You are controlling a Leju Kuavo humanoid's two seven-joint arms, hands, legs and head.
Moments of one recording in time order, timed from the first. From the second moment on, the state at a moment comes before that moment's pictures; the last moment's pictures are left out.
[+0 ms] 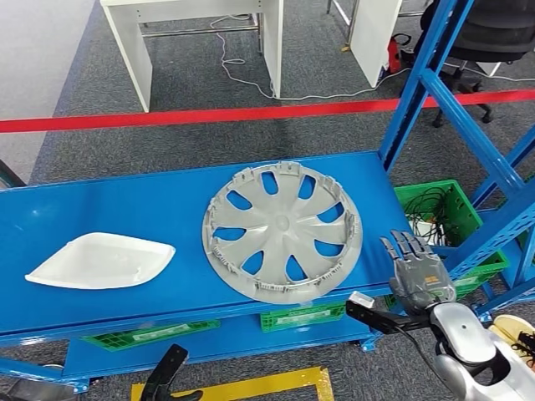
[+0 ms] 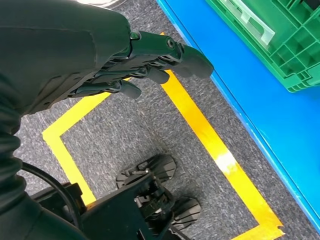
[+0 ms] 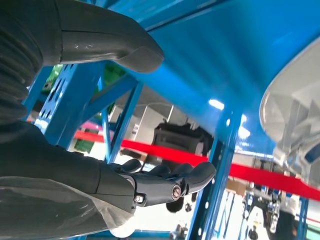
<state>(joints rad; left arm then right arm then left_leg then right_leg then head) -0.09 -0.03 -0.46 -0.53 0.10 0.15 -0.13 0.00 -0.54 0.42 -1.72 1.11 0.02 0.27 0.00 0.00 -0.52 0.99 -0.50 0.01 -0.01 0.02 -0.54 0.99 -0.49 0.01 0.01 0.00</state>
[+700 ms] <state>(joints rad) -0.11 -0.04 -0.47 -0.50 0.06 0.13 -0.13 -0.16 -0.47 0.52 -1.56 1.07 -0.03 0.15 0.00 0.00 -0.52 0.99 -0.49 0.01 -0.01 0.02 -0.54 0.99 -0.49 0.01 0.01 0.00</state>
